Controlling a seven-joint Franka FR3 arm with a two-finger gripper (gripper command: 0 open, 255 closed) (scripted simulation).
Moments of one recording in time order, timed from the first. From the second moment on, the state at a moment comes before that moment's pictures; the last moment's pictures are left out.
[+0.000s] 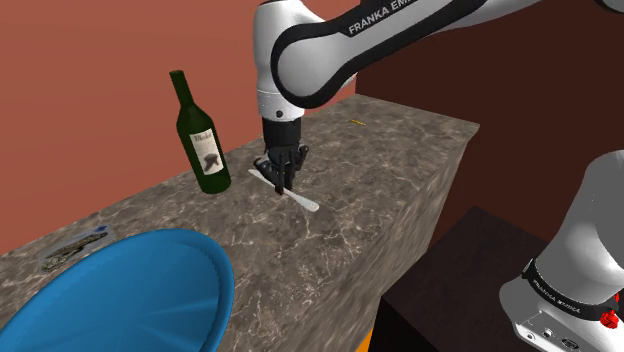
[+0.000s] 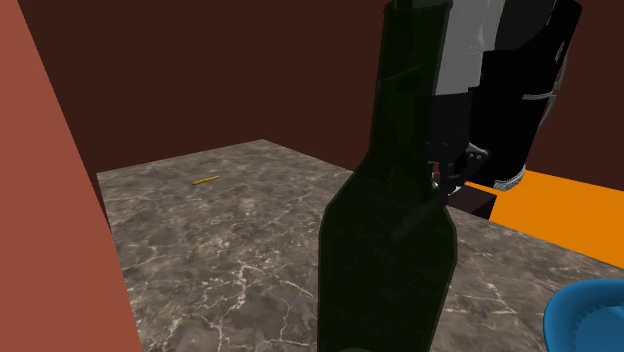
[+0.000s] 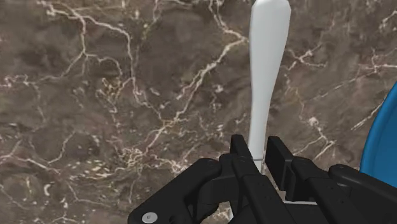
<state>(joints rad) 0.33 0.13 0.27 -1.93 0.10 2.10 0.40</state>
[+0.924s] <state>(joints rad) 0.43 0.21 0.33 -1.92 0.05 2.19 0.59</state>
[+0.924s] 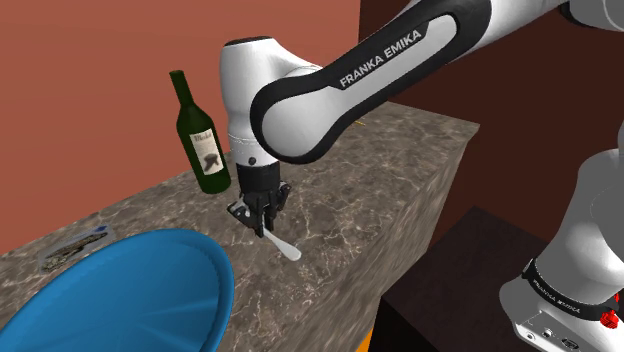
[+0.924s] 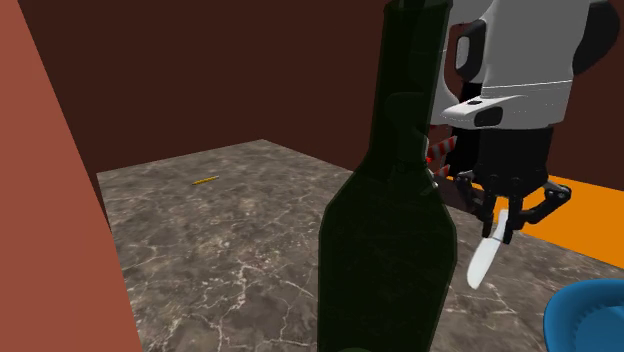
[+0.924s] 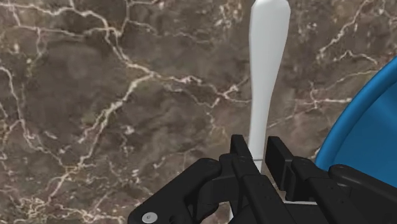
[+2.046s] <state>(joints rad) 0.44 0.26 0.33 -1.97 0.03 2.29 0.59</state>
